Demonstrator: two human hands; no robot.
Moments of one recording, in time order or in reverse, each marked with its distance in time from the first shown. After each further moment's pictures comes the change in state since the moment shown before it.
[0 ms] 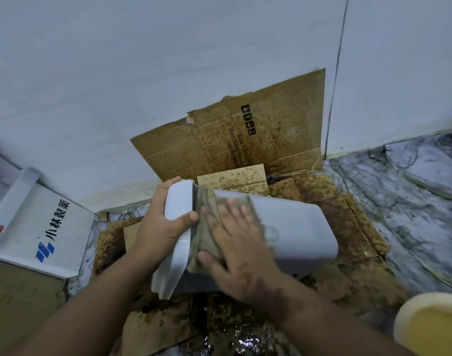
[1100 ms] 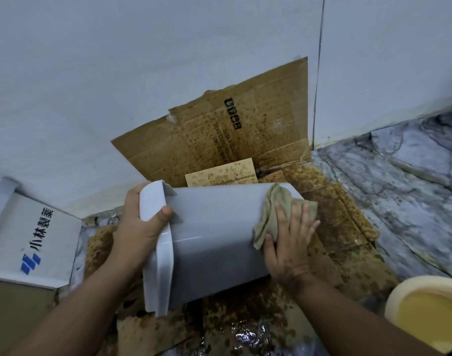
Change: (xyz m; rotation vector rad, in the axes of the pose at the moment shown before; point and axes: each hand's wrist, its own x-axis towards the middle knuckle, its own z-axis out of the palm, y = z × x) left_hand 0.005 -0.008 0.003 0.069 0.146 -0.101; right_hand -0.034 0.112 0.044 -0.013 0.323 0.469
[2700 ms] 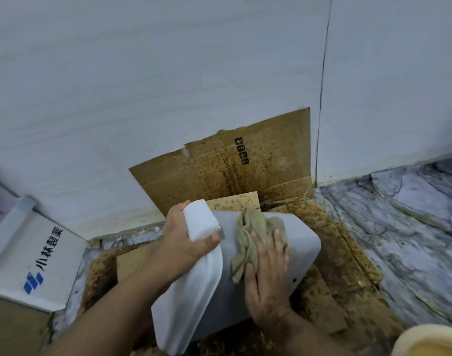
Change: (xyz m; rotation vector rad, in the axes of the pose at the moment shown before) left_hand 0.013 0.028 0.021 0.123 -0.276 0.000; right_hand -0.007 -0.056 -0.002 0.290 0.180 -0.168
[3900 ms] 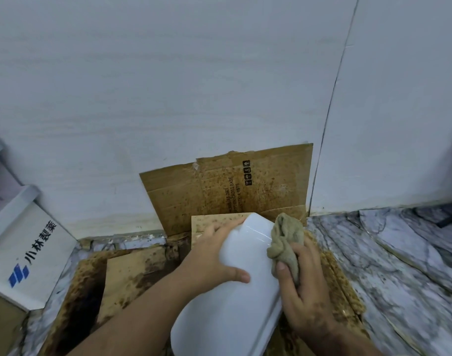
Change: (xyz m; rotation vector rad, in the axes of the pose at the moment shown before) left_hand -0.006 0.002 0.018 0.110 -0.172 0.230; right_hand 0.020 -0.049 -0.105 0.175 -0.023 -0.108
